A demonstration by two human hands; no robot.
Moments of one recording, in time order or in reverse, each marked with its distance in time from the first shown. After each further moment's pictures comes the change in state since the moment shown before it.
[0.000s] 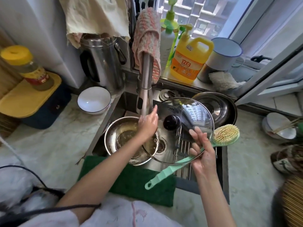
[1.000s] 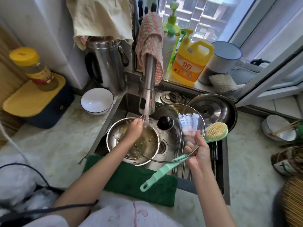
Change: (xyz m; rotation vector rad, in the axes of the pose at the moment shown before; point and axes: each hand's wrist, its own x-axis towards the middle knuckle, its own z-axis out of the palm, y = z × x) left_hand -0.020 -0.031 -0.027 -0.285 0.051 -0.317; right_hand 0.009 0.013 0.008 0.095 0.010 0.142
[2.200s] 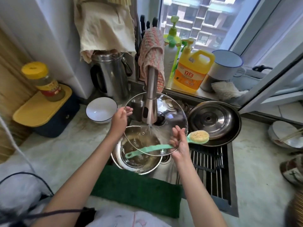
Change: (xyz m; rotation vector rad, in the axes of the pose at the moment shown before) left_hand 0.028 0.014 -0.072 -0.278 0.179 0.209; right_hand 0.069 0.047 0.022 0.102 0.008 0.041
